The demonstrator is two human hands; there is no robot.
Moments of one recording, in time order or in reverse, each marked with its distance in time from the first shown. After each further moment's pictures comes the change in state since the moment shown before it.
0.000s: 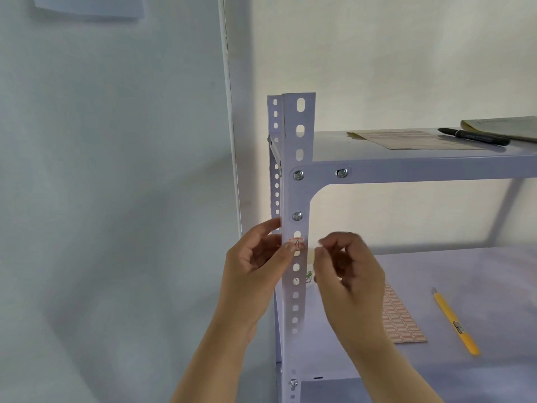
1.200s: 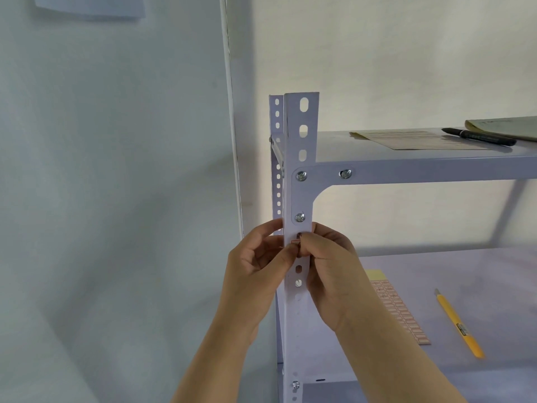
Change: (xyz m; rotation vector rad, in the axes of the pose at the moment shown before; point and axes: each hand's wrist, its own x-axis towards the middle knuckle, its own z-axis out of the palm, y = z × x) left_hand 0.000 0.002 -0.001 0.023 0.004 -0.009; right_hand 0.028 -0.020 0.022 0.605 -0.266 0.731
